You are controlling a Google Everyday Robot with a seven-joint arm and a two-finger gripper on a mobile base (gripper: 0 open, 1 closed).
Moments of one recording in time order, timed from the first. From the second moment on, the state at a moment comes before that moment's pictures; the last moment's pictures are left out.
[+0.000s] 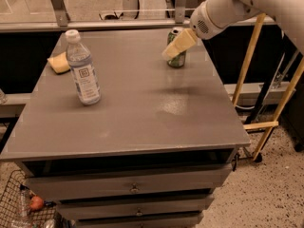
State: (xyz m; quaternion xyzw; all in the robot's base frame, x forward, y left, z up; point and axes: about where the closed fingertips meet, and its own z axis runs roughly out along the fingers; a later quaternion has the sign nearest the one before) arm 0.704 -0.100 0.935 -0.44 0.81 0.08 0.38
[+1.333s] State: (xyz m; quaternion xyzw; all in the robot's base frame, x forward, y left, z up) arm 0.750 -0.073 0.918 -0.41 0.80 0.16 0.41
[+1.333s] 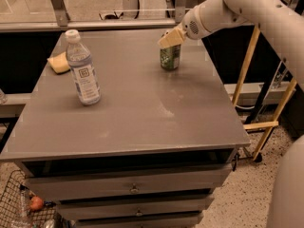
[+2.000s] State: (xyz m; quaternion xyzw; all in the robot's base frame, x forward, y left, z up) arm 0.731 -0.051 0.941 -0.47 0.75 0.20 0.41
